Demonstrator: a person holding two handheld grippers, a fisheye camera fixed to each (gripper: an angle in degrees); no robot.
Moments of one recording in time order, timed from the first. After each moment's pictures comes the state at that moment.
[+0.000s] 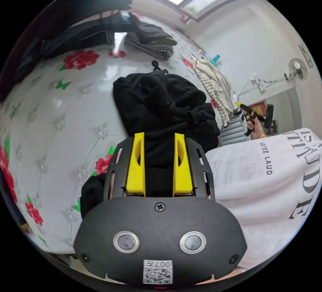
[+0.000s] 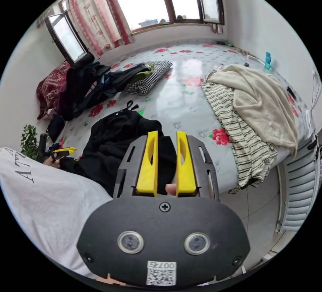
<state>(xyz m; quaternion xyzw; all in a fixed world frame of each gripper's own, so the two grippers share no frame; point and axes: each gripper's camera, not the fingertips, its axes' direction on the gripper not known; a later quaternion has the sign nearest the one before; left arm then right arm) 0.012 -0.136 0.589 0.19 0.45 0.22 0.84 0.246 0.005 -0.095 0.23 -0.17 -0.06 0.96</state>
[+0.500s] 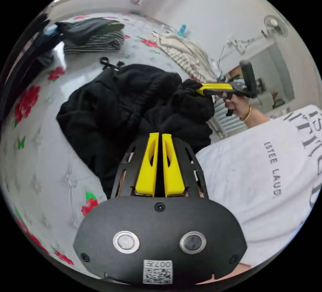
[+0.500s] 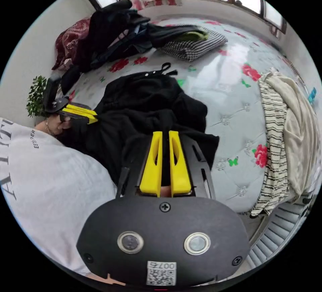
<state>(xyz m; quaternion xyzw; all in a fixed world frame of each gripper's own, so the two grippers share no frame) 0.114 -0.208 0.552 0.19 0.45 0.35 0.80 0.181 -0.054 -0.022 0.13 -0.17 -0.22 0.95</state>
